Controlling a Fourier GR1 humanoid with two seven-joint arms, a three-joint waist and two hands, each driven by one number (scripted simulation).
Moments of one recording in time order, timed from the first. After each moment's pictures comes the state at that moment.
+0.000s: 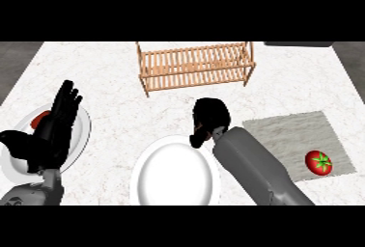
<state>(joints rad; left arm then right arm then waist) -0.10 0.27 -0.07 -1.65 0.10 0.26 0.15 -0.73 -0.03 0.54 -0.85 0.70 0.05 0.53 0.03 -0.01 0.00</state>
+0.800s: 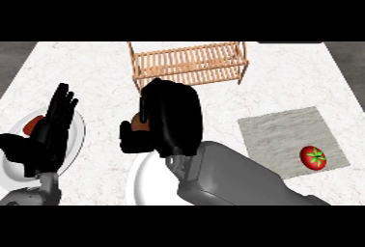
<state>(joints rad) -0.08 0.26 -0.05 -1.67 0.09 0.27 0.15 -0.88 -0.01 0.69 -1.50 0.73 -0.22 1.11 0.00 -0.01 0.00</state>
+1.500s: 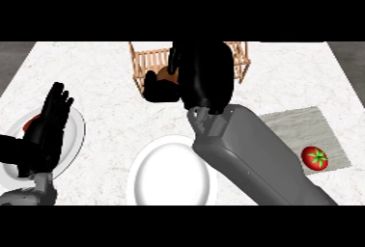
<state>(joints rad) -0.07 0.26 -0.02 -1.68 0.09 0.24 0.15 -0.95 -0.01 0.43 -1.45 0.88 -0.15 1.08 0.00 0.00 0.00</state>
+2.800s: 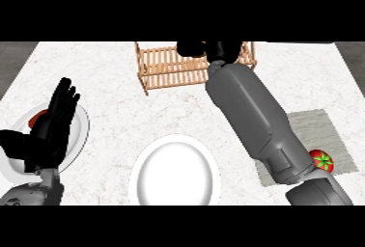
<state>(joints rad) -0.11 0.22 -0.01 -1.68 0.05 0.20 0.17 -1.16 0.00 0.10 -0.67 0.74 -0.63 0.58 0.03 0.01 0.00</state>
